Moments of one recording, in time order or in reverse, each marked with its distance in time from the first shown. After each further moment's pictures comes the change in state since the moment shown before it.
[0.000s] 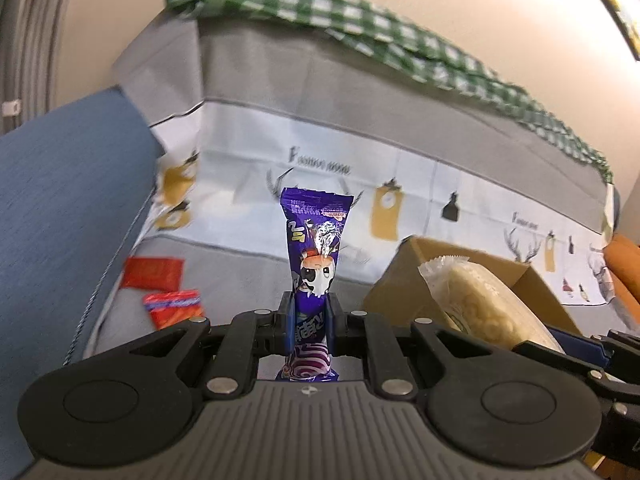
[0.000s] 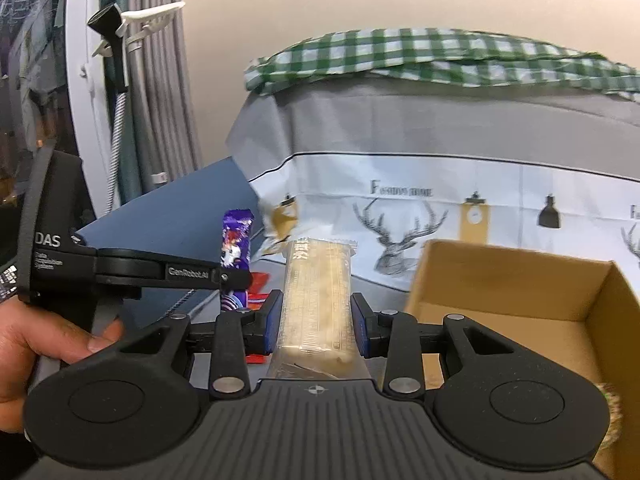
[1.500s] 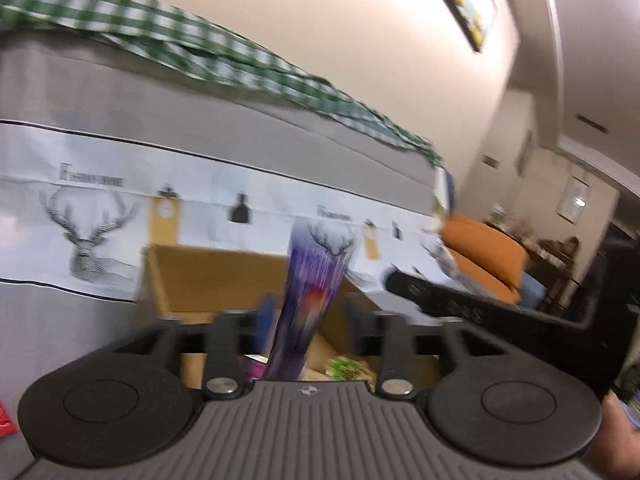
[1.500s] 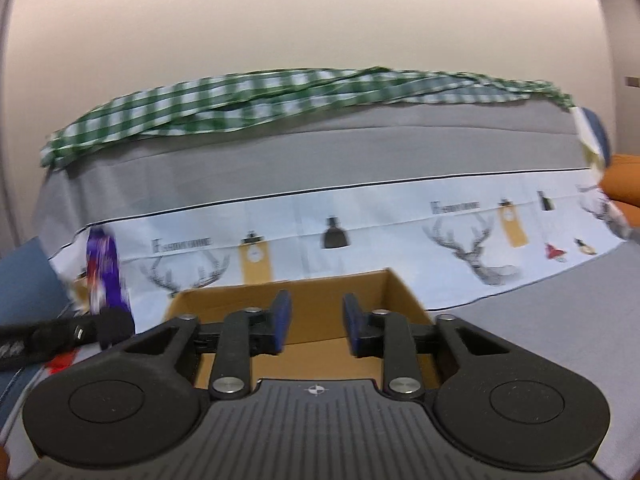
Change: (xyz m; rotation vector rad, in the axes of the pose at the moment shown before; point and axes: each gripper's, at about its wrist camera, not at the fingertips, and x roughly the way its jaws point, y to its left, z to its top) left arm 0.009 -0.117 -0.022 0.136 -0.039 -0.547; right arm -0.043 -0.110 -0.011 0.211 -0.156 -0.534
